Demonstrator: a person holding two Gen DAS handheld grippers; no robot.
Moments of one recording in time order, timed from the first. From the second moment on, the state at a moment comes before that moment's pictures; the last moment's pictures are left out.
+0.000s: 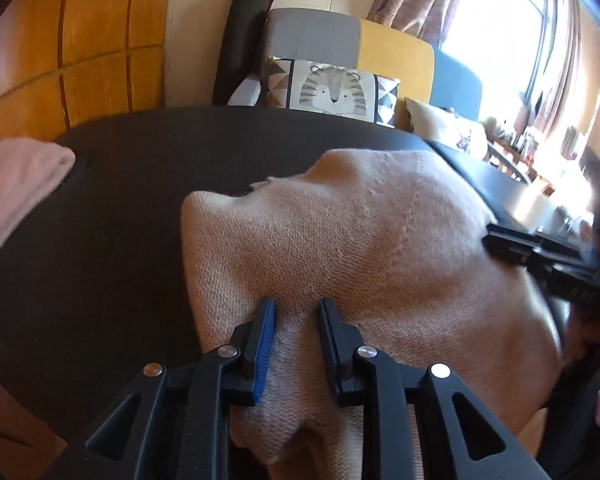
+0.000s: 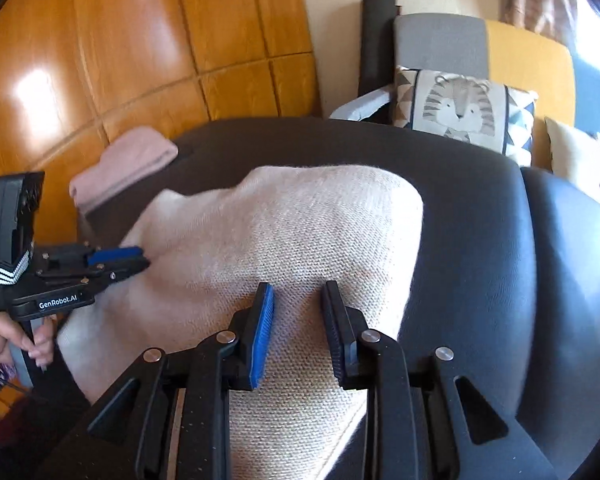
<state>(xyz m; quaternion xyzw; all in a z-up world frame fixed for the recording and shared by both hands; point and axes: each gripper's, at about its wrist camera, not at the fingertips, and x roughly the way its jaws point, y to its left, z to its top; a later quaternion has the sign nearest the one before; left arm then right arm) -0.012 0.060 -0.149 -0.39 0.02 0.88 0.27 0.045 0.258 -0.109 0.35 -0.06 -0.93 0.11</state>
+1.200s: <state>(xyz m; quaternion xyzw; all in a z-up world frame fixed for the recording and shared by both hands) -0.119 -0.004 -0.184 -0.57 -0.27 0.70 0.35 -0.008 0.321 -0.157 0.50 -0.43 -0.73 0.17</state>
